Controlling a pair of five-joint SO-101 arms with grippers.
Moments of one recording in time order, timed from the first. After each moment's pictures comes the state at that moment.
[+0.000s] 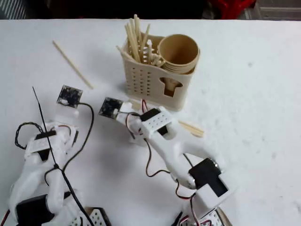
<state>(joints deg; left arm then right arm) -21.5 -20.5 66.8 27.0 -29.8 -36.7 7.4 31.5 45.4 39.7</state>
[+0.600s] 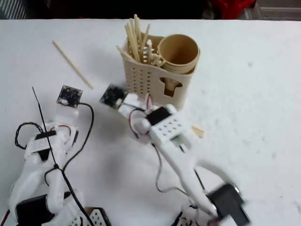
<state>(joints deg) -21.5 -20.5 66.8 27.0 -29.8 -37.0 -10.9 31.8 55.3 30.4</state>
